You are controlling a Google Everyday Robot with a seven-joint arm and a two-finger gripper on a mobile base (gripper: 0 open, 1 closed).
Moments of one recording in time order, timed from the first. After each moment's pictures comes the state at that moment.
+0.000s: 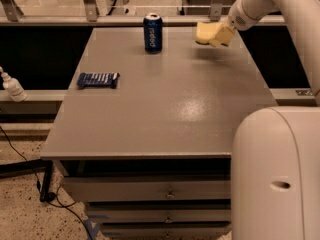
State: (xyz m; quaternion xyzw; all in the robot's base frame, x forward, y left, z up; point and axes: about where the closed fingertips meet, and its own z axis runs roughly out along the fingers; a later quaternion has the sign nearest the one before) arm 0.814 -0.231 0.896 -0.46 0.81 -0.03 0.36
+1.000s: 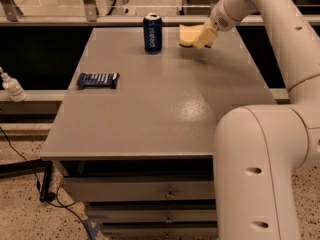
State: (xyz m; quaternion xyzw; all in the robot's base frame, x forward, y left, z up) arm 0.827 -0.172 0.883 -0.51 0.79 0.01 0.35
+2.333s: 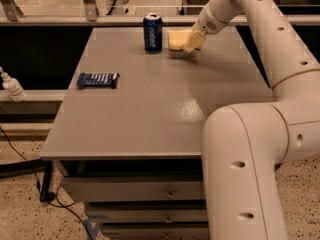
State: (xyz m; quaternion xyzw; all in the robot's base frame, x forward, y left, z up) arm 0.822 -0.132 0.865 -0.55 0.77 0.04 0.32
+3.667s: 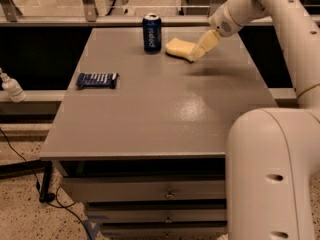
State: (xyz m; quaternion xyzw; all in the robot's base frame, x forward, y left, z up) arm 0.791 -0.149 0.877 -0.52 0.77 0.11 0.35
